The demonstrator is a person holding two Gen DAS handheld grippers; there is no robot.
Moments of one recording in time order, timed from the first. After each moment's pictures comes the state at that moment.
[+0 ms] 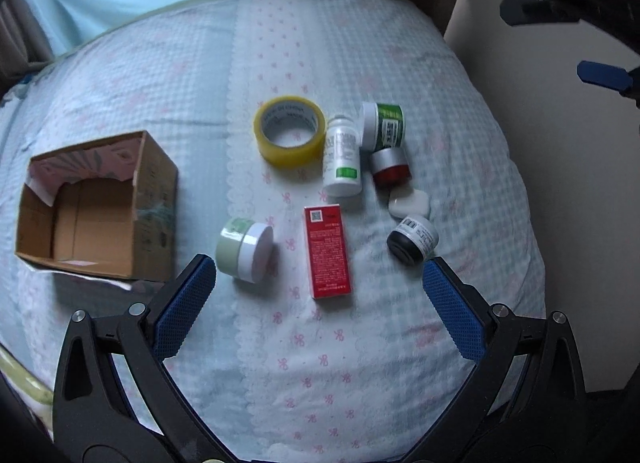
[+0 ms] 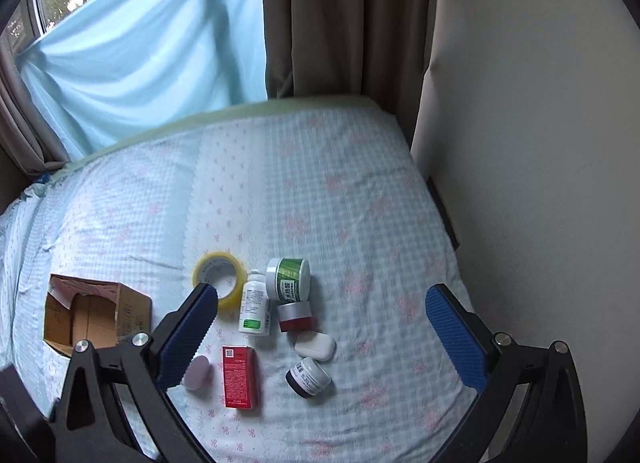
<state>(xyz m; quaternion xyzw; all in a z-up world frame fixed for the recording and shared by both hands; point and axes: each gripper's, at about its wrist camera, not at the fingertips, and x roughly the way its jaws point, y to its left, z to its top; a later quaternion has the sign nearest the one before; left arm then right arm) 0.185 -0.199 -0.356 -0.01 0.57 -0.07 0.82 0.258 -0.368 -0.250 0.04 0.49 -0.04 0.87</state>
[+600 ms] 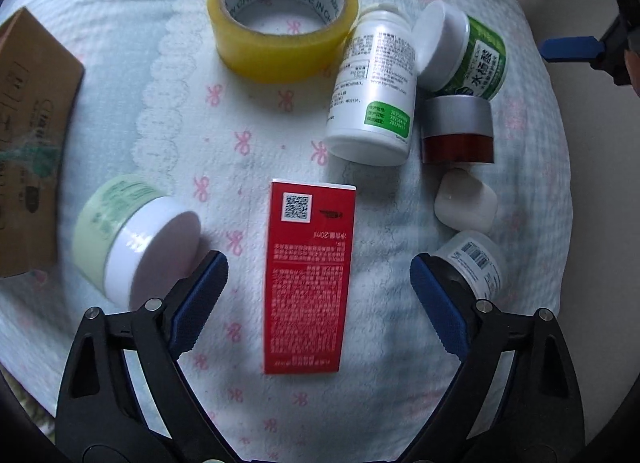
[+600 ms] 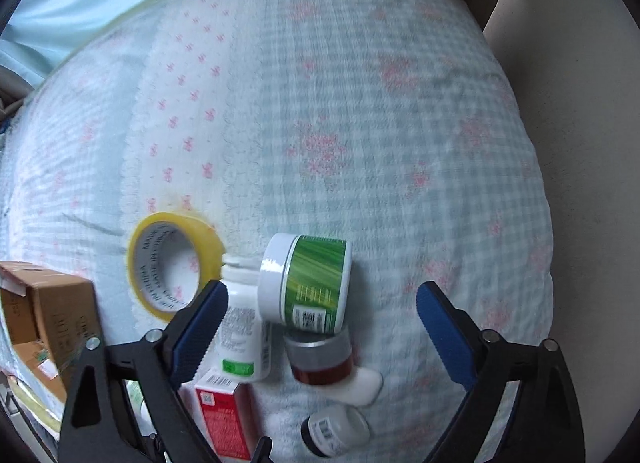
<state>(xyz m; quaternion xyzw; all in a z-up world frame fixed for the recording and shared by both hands) 0.247 -0.211 -0.511 -0.11 0.67 -0.04 0.73 0.400 -0.332 -0.434 0.02 0.66 -0.02 0.75</state>
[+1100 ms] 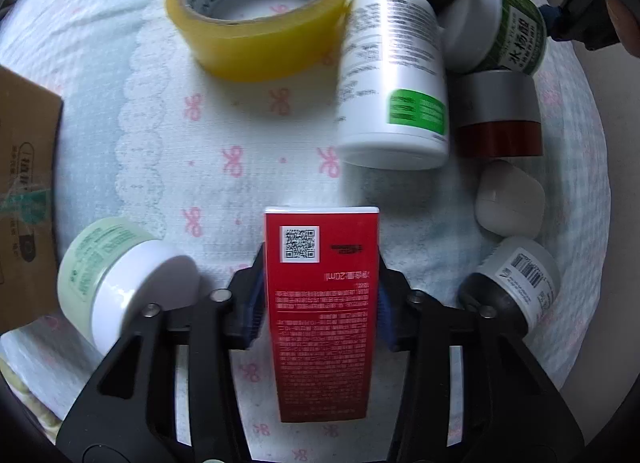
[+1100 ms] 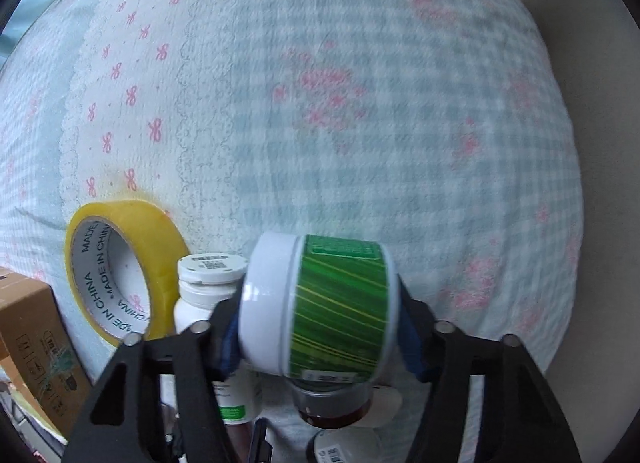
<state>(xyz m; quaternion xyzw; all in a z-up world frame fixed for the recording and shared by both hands) 0.263 -0.232 -0.547 -0.04 0.68 -0.04 0.73 0.421 -0.320 -0.509 0.01 0.73 -0.04 0.69</state>
